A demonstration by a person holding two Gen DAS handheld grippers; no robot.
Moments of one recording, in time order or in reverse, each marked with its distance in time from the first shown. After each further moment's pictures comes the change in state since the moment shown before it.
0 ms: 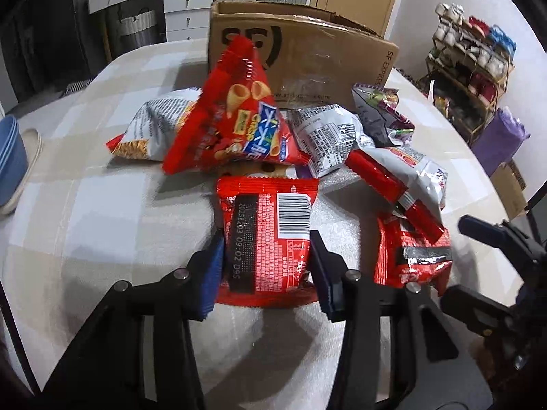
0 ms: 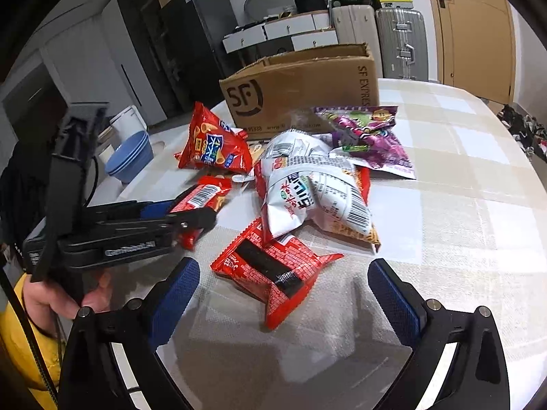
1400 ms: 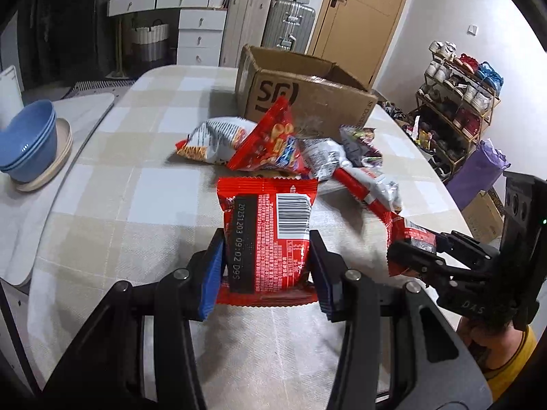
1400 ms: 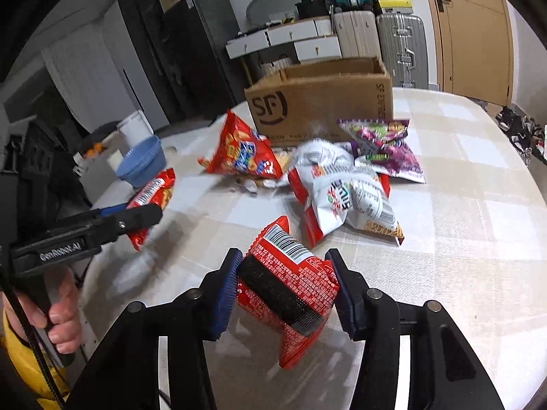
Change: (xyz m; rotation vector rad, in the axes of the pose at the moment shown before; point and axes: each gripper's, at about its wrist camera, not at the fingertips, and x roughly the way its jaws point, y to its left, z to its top) left arm -0.127 0.043 -0.051 -0.062 -0.138 -0.049; right arm -0.035 0.031 -0.001 0.036 -0.058 0.034
